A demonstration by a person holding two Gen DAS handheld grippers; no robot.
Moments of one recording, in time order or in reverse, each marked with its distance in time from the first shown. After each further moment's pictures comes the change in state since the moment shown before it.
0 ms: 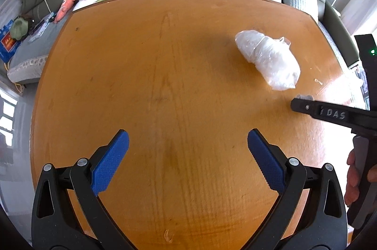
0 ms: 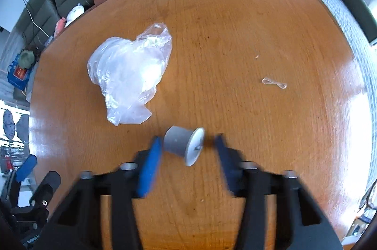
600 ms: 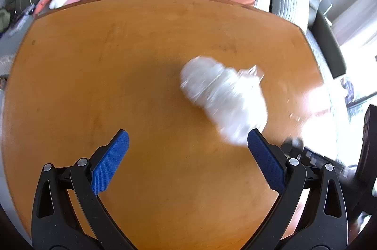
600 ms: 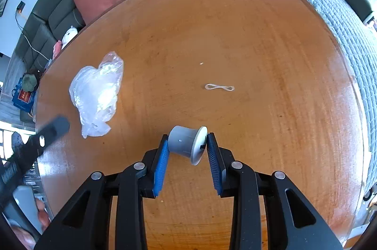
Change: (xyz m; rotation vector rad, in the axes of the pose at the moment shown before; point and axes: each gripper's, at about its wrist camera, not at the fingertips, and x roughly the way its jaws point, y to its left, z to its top) left arm 0.038 -0.054 0.066 -0.069 0.045 -0.132; right arm -0.029 -0.074 -0.012 0.120 -0.052 0.051
